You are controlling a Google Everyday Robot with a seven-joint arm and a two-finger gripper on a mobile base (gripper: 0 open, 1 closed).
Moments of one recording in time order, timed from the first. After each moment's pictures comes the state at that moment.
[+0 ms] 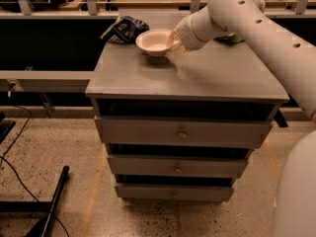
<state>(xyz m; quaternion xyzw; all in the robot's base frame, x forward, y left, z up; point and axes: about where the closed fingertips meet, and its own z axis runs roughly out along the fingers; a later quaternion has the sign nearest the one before) 0.777 -0.059 0.885 -0.84 0.34 -0.20 0.37</state>
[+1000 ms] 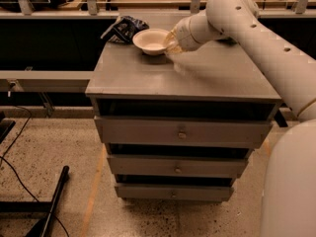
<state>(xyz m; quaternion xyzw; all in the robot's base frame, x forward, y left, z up) 0.797 -0.046 0.875 -0.83 0.33 -0.19 0.40</state>
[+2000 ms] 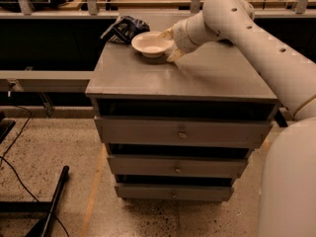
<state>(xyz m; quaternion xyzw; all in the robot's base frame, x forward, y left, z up) 0.797 -0.039 0.868 -0.83 0.33 -0.18 0.40</state>
